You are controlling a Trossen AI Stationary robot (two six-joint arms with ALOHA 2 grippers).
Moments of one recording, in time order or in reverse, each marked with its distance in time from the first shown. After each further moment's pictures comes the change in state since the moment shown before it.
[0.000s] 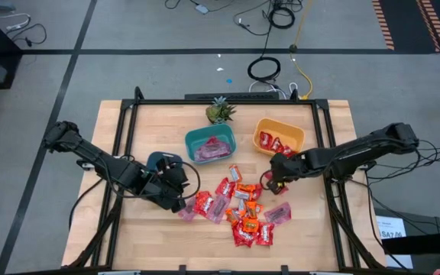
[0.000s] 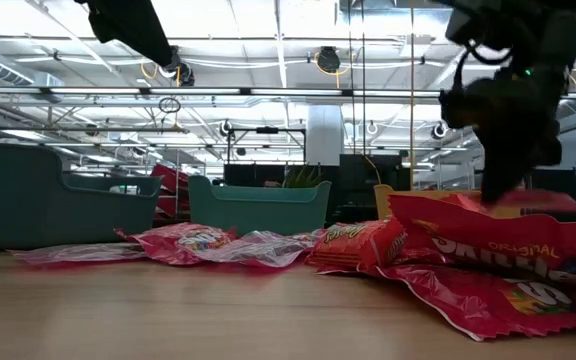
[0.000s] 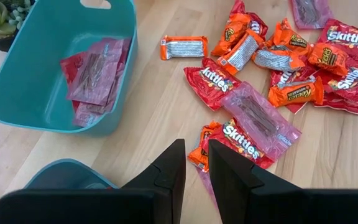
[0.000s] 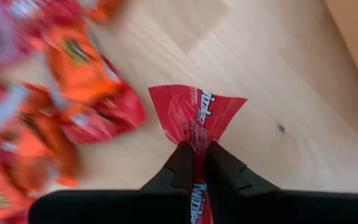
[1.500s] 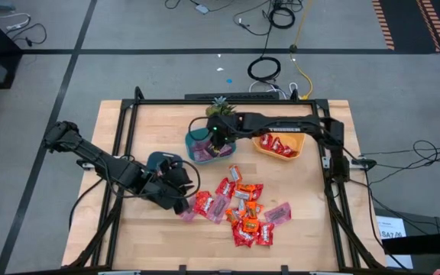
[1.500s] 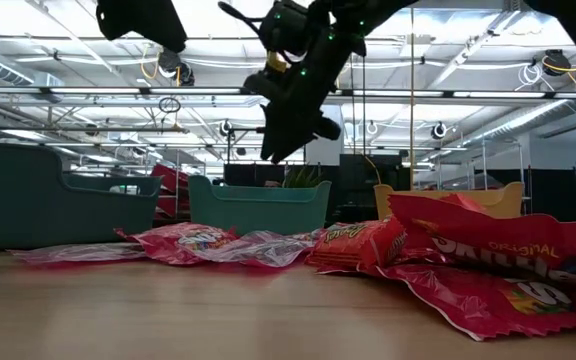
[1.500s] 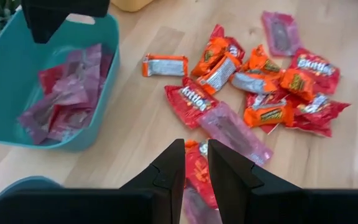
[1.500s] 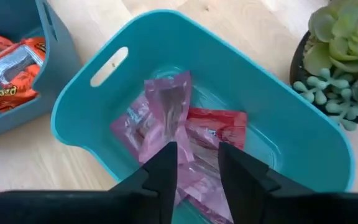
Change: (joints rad) left arm 0.000 0.000 0.000 0.102 0.010 -0.010; right arm -0.369 0.765 1.002 -0.029 -0.010 -0.550
